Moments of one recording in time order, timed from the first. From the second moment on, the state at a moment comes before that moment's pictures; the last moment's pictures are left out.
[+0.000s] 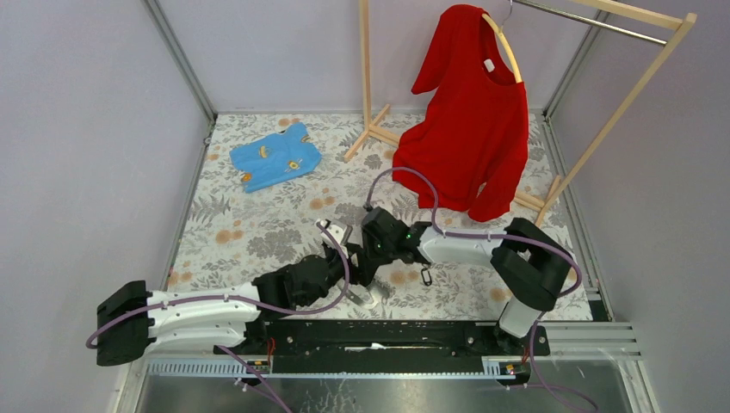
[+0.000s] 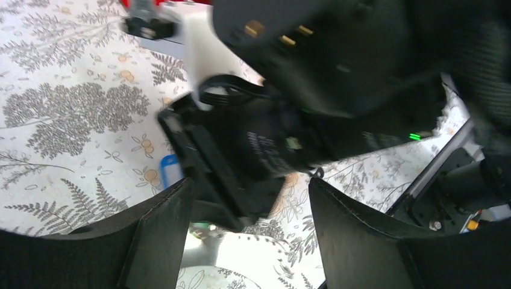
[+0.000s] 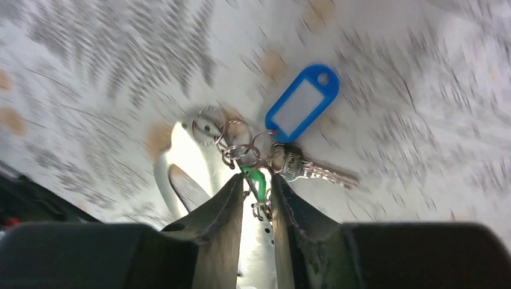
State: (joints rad) left arm -1.22 0.95 0.35 0.36 -0.44 -0.46; right arm 1.00 1.66 0.89 -0.22 0.06 0.75
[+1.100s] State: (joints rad) left arm -1.20 0.89 0.97 -0.46 -0.69 -0.62; right arm 0.88 0.78 0.91 -0.42 0.32 0.47
